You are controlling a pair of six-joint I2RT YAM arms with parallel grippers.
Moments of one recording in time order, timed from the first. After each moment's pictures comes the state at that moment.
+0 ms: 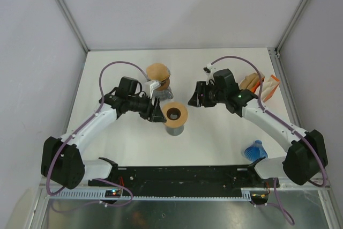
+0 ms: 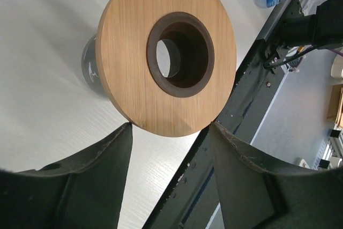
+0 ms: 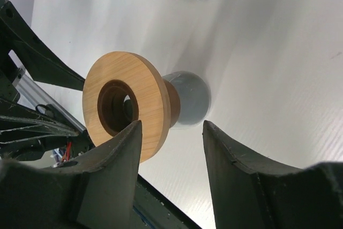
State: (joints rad) left arm -0.39 1.27 0.92 -0.54 0.74 -0.09; right arm 0.56 1.34 1.05 -0.35 -0.32 0.50
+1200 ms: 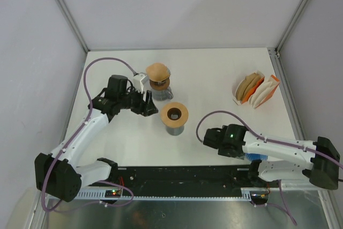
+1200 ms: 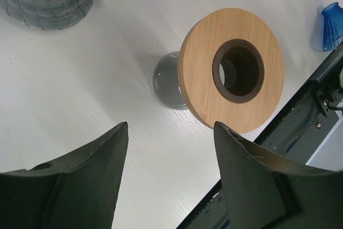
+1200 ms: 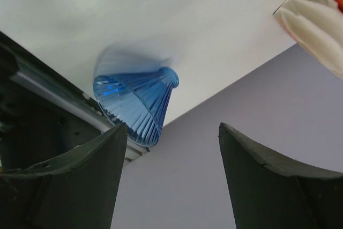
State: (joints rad) left arm -0.33 1.14 0.93 -0.54 0.50 -0.08; right arm 1.15 1.15 0.84 -1.30 0.54 -0.15
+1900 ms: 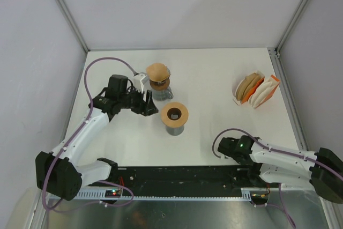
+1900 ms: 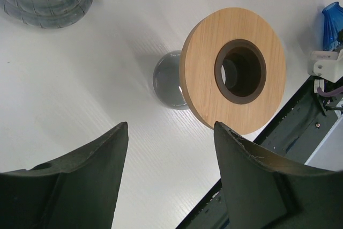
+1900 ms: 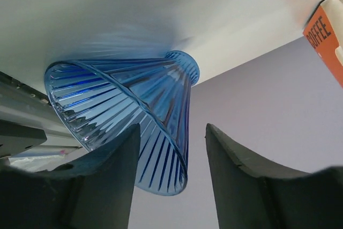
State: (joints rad) left arm -0.33 1.15 0.93 -0.54 0.51 -0.08; right arm 1.01 0.99 0.41 -1.13 0.68 -0.53
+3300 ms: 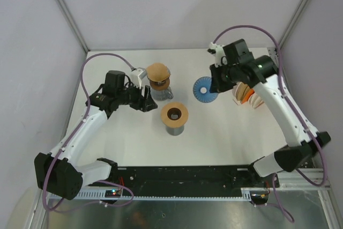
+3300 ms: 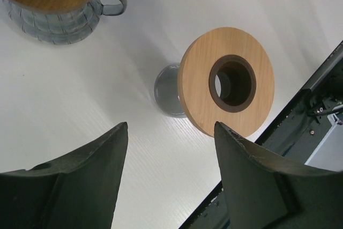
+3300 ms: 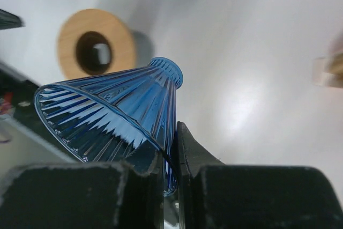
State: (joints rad) left arm -0.30 1.16 0.99 -0.57 0.52 -0.08; right arm 0.50 1.43 1.76 -1.20 -0.12 0.07
